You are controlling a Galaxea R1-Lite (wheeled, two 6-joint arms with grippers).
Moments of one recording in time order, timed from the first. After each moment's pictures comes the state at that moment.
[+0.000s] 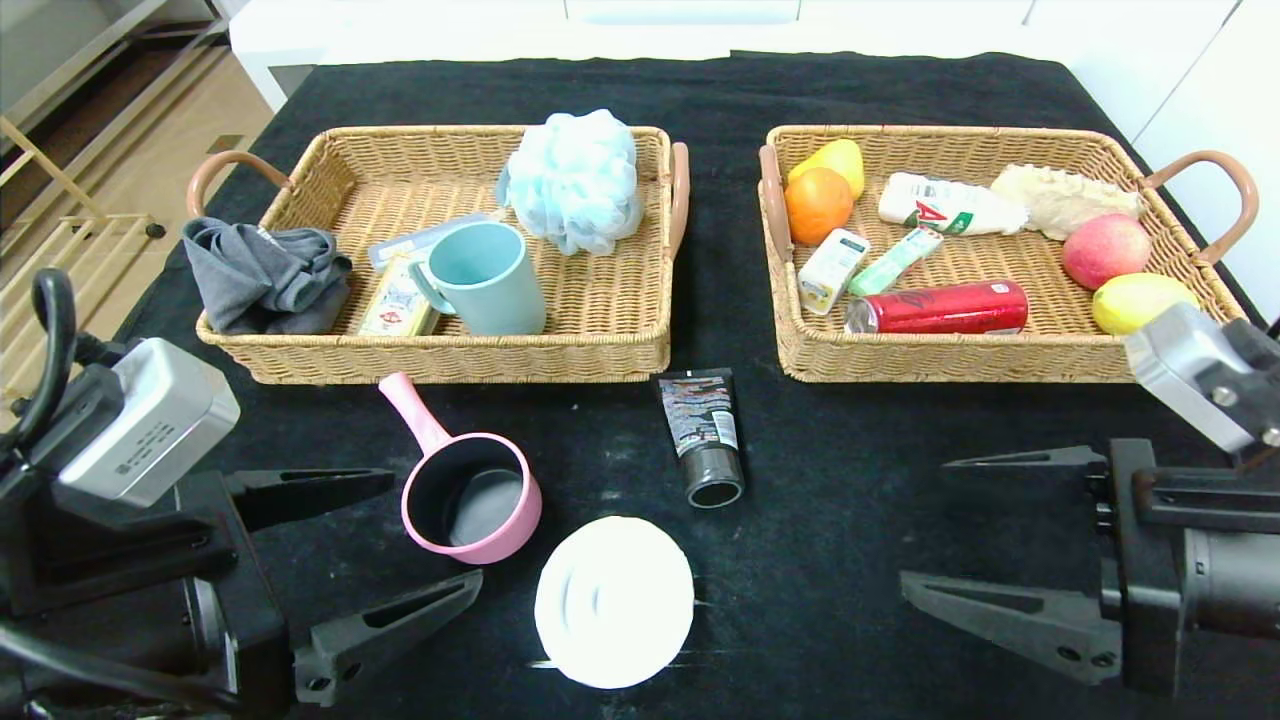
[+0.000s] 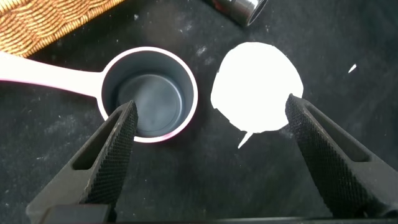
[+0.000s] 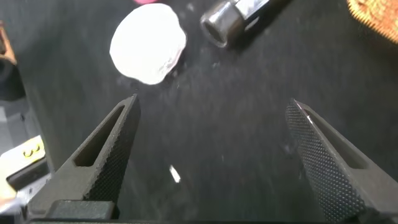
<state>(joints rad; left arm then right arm) -0.42 1.12 -0.64 -0.14 -0.26 0.18 0.53 1.27 -0.76 -0.13 0.42 -0.13</state>
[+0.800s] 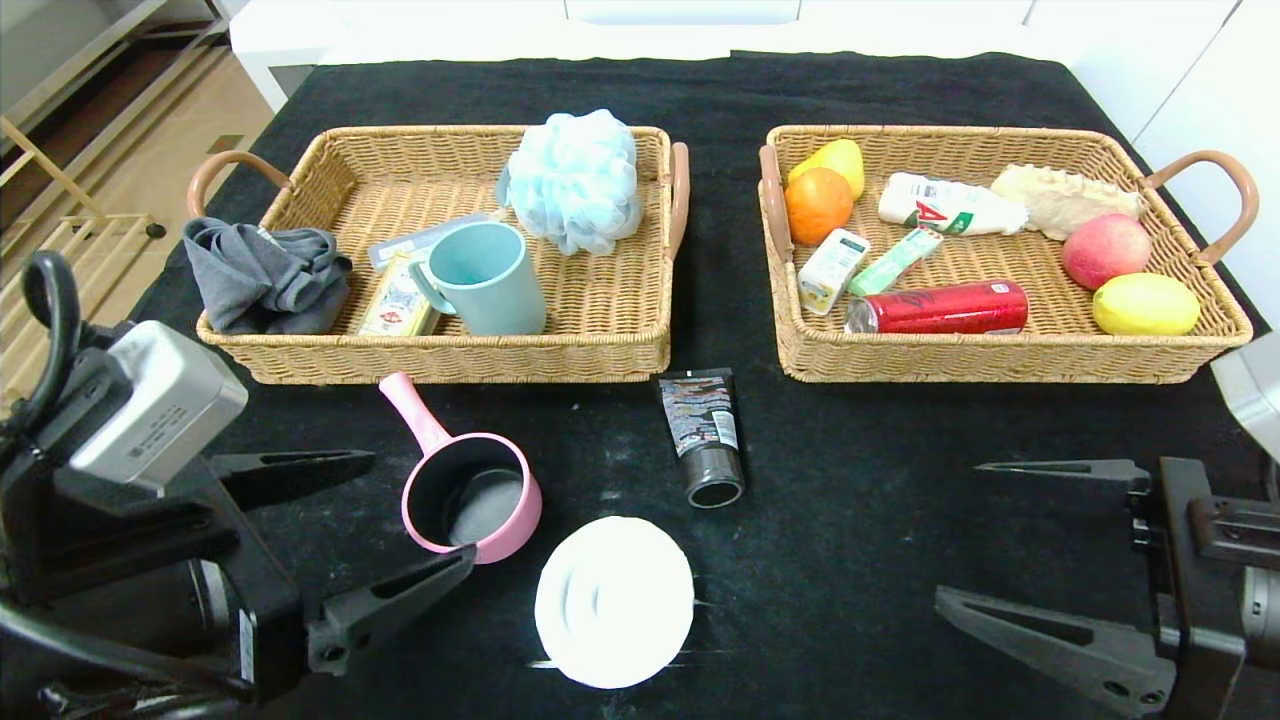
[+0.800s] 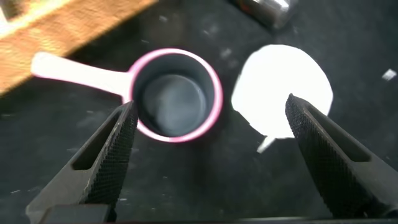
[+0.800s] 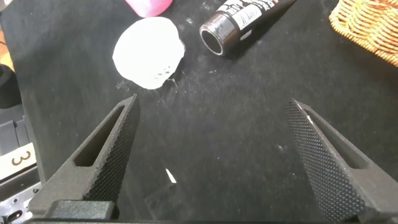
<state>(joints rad) -0.47 1.12 -0.66 -0.14 -0.09 0.19 0.50 1.21 -0.62 -0.31 0.44 -0.13</state>
